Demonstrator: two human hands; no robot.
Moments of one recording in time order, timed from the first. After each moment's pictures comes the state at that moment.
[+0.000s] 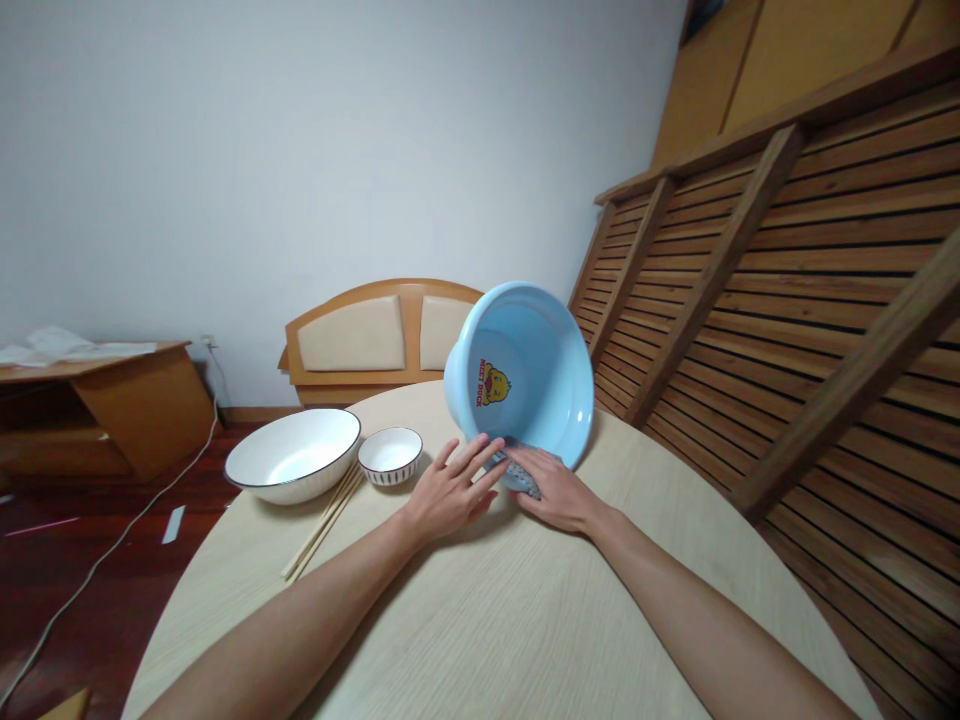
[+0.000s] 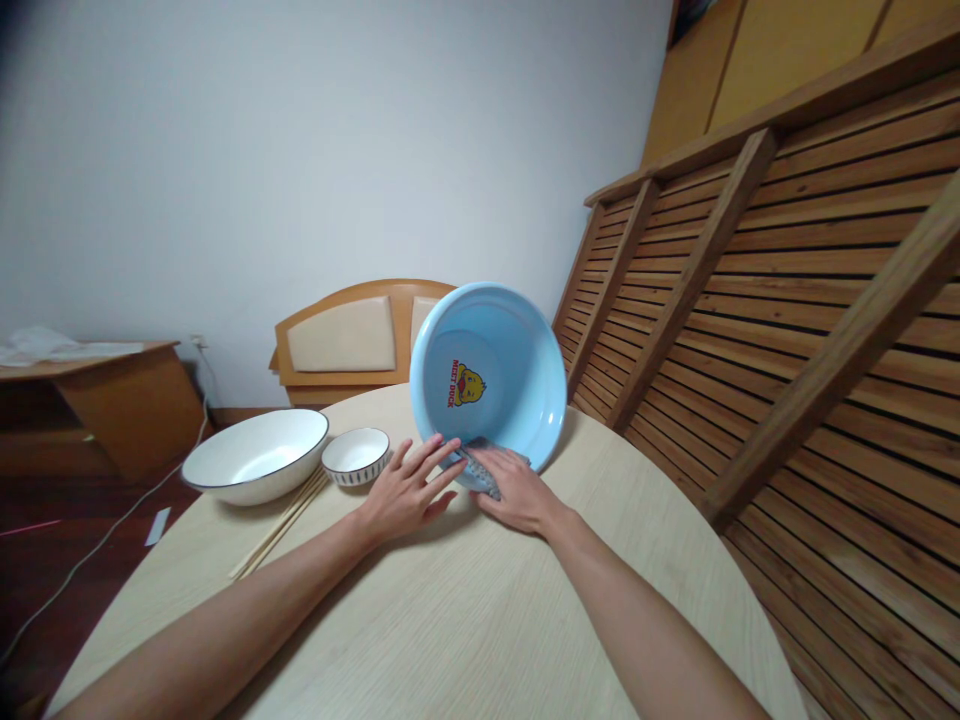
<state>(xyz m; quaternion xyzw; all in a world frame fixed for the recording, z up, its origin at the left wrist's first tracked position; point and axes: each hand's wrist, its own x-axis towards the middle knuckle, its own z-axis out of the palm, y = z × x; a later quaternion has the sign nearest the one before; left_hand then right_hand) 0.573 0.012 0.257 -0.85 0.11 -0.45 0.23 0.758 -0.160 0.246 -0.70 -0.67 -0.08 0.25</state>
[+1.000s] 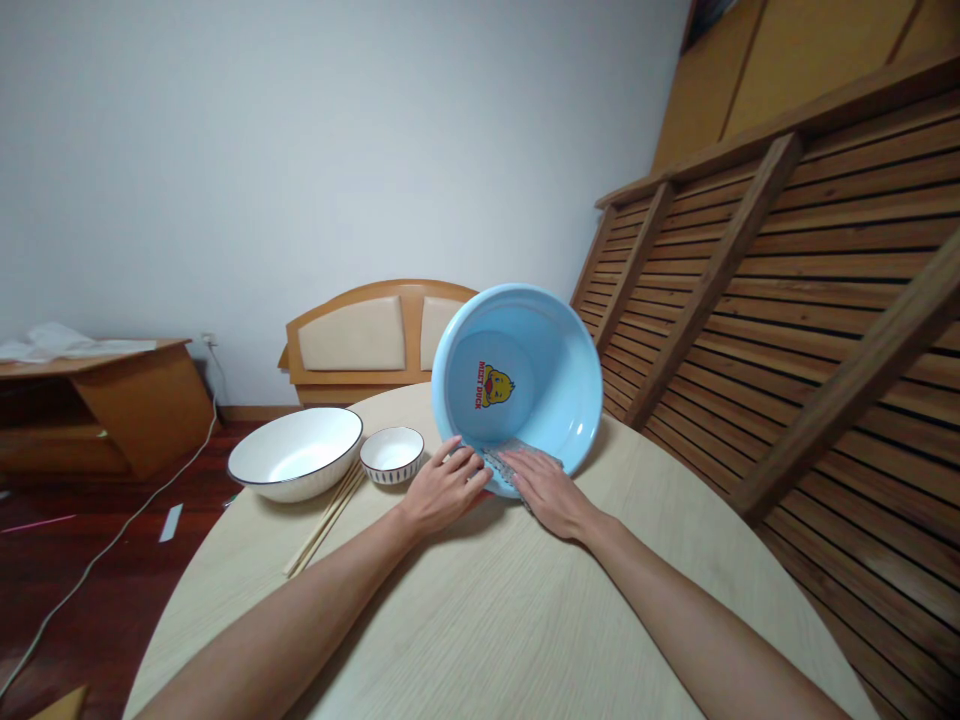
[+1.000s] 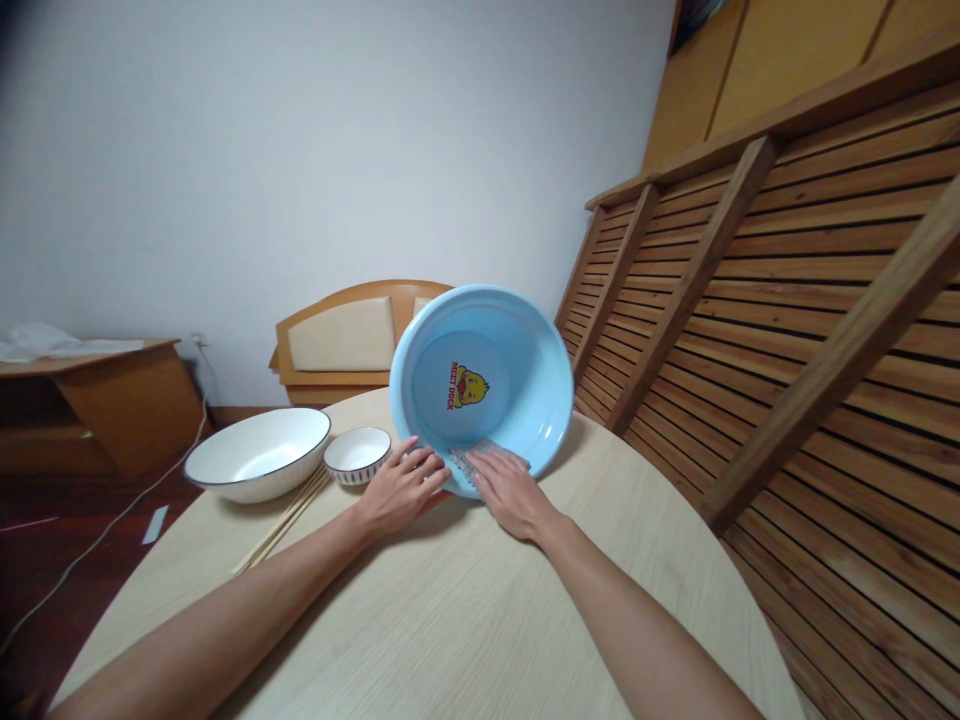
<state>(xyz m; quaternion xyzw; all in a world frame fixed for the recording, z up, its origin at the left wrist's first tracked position) 0.571 0.021 0.262 -0.87 0.12 -0.42 0.22 0.750 -0.155 0.238 -0.74 -0.63 -0.10 0.20</state>
